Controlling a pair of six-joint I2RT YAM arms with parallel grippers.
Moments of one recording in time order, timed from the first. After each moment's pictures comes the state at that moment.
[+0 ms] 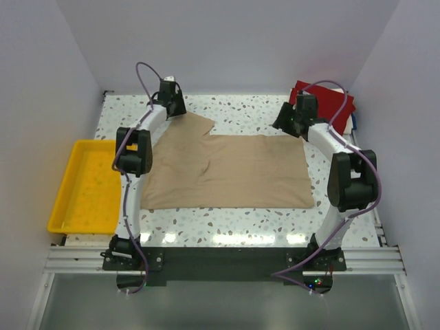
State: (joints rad) left arm -0.15 2.52 2.12 -0.32 -0.09 -0.33; right arm 0.12 1.83 1.35 -0.24 -0.04 0.49
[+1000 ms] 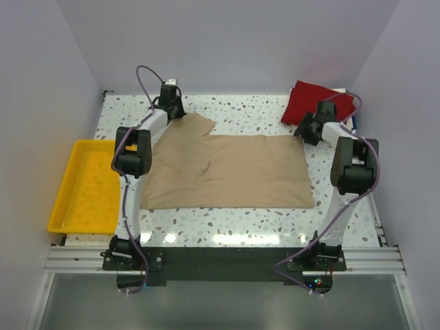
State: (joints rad) left arm -0.16 2.48 1.99 -0.16 -0.05 -0.34; right arm -0.09 2.03 1.40 -0.26 -0.07 0.44
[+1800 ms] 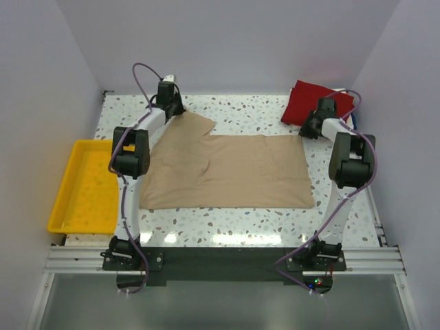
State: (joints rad) left arm -0.16 2.43 1.95 -0.12 0.00 -0.36; right arm -0.11 2.15 1.52 -0.26 -0.06 0.44
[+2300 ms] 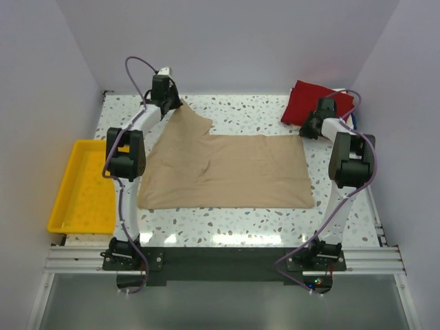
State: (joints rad) left arm -0.14 2.35 1.93 -0.12 0.03 -0.36; right arm -0.11 2.15 1.53 -0.28 -0.06 0.44
